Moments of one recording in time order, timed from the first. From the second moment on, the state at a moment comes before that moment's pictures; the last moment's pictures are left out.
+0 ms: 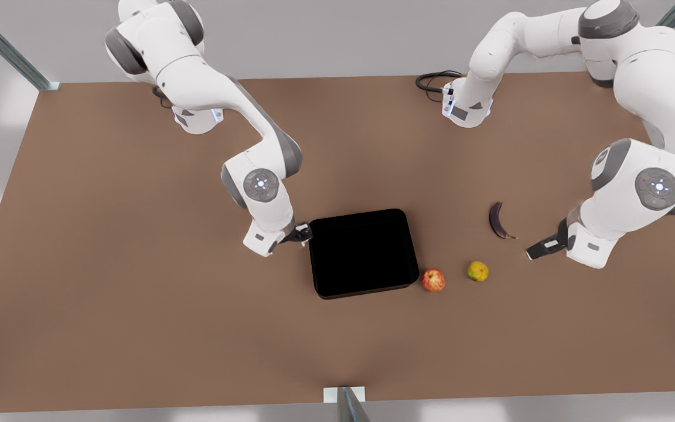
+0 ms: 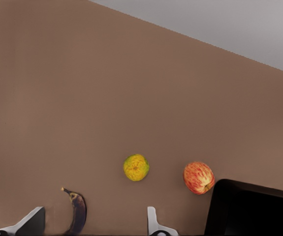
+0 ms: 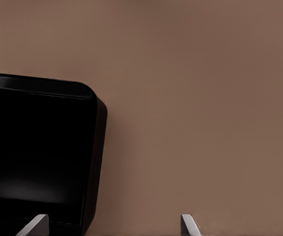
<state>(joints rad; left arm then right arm) 0.77 0.64 -1.07 -1.43 0.67 1.55 -0.76 0.53 0.53 0.08 -1.49 -0.06 2.11 0.40</state>
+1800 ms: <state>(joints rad) 0.09 0.20 -0.17 -1.37 -0.05 1.51 0.05 0.58 0.71 0.07 -1.52 -0.05 2.40 0.67</state>
